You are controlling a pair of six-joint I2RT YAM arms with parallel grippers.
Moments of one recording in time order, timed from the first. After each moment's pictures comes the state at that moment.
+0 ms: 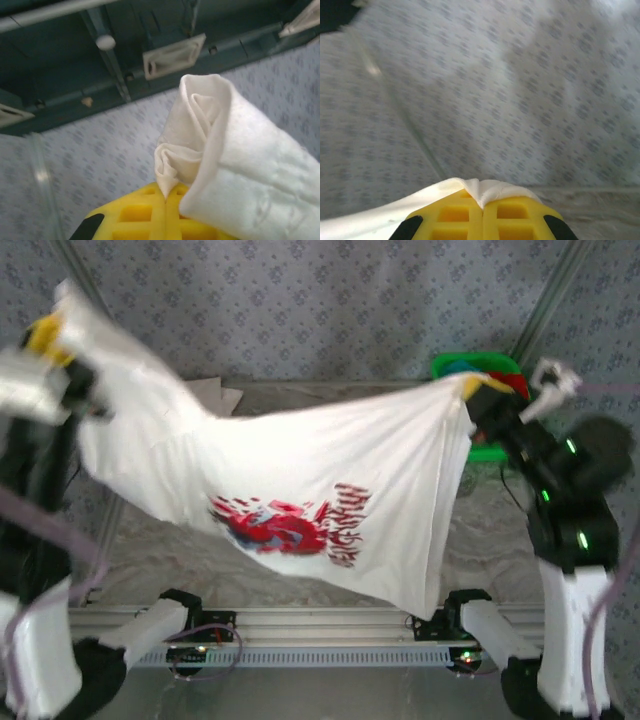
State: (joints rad) left arm -0.32 1.09 1.95 -0.34 0.01 0.39; right arm 0.06 0.99 1.55 -0.52 -0.36 0.48
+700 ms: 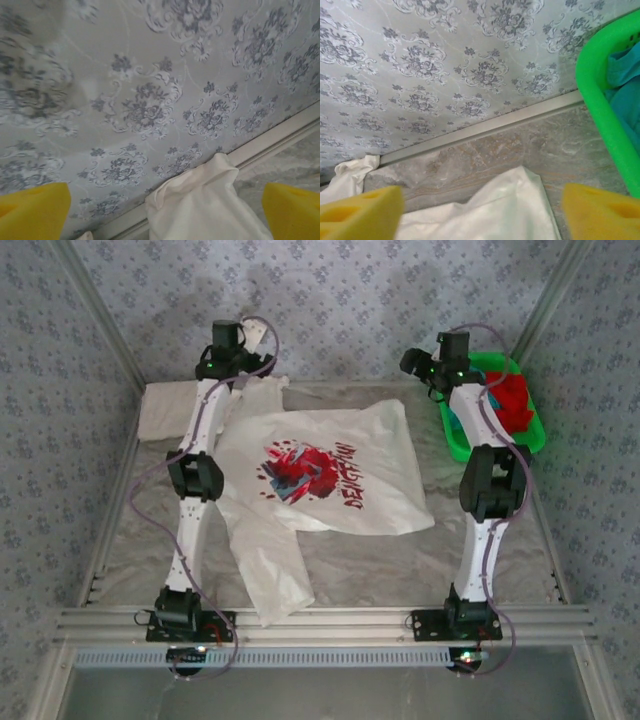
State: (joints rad) left arm -0.16 2.72 2.97 -0.68 0.11 0.35; right arm 0.03 2.11 1.97 -0.41 -0.14 0.43
